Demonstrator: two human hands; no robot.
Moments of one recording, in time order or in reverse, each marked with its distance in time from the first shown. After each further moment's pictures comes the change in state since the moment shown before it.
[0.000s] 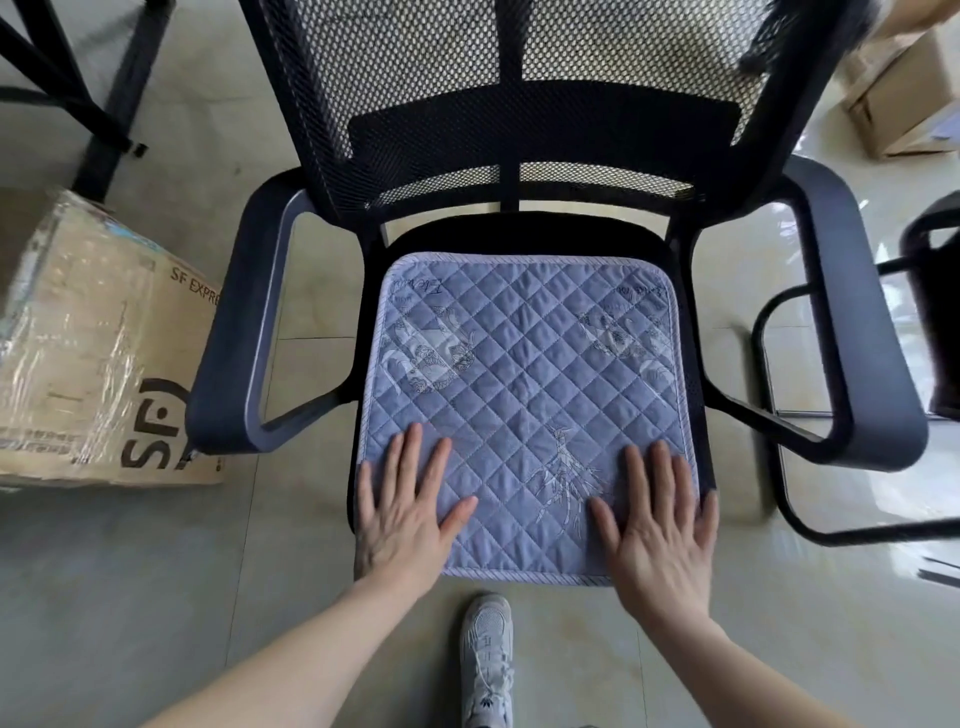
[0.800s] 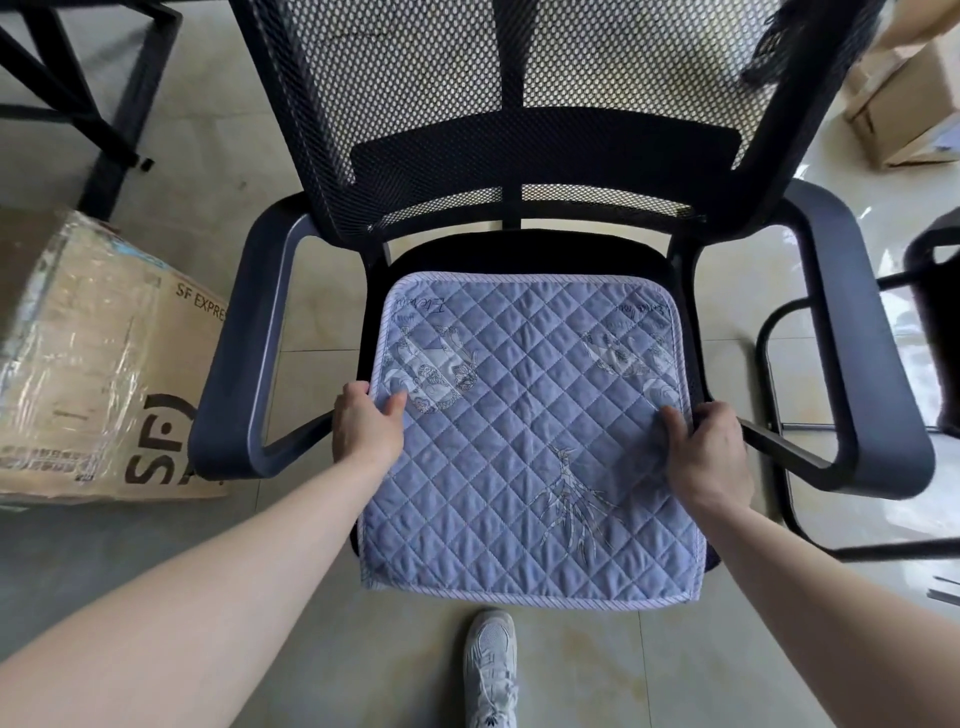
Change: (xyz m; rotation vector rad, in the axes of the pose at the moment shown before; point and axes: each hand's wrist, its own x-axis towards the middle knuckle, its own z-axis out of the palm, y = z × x) left_hand 0.118 -0.031 -0.058 -0.722 0.083 -0.606; right_hand 0.119 0.012 -0.049 0.485 -0.008 0.453
